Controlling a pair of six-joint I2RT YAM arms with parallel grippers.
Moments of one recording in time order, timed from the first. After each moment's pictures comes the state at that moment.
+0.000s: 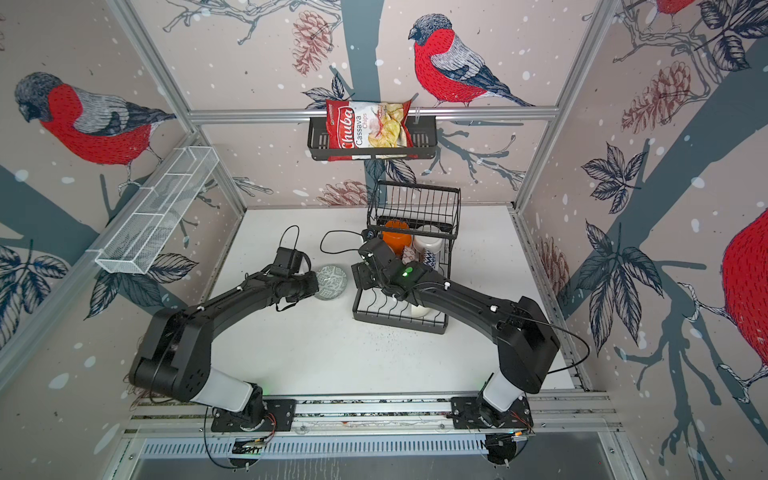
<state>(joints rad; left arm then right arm) -0.27 1.48 0.83 -0.34 0.11 -0.56 0.92 1.62 1.27 -0.38 0.23 0.31</state>
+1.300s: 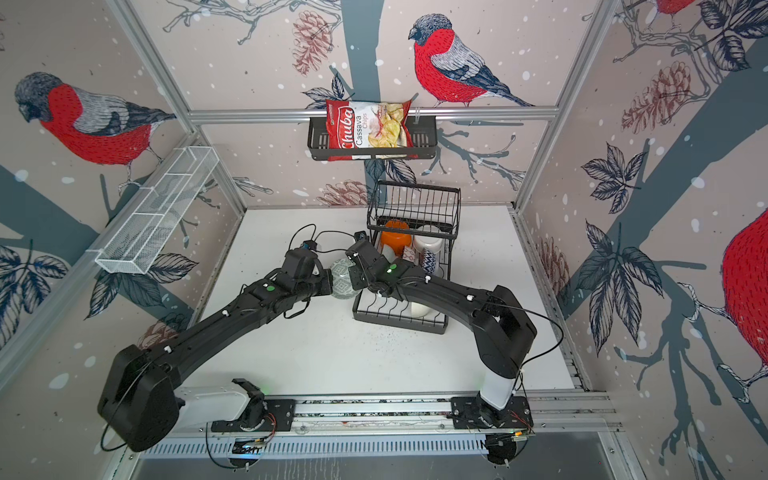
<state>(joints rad) -0.55 1.28 0.88 -0.37 -0.06 -0.55 0.95 1.75 1.37 -0.42 0.24 0.42</state>
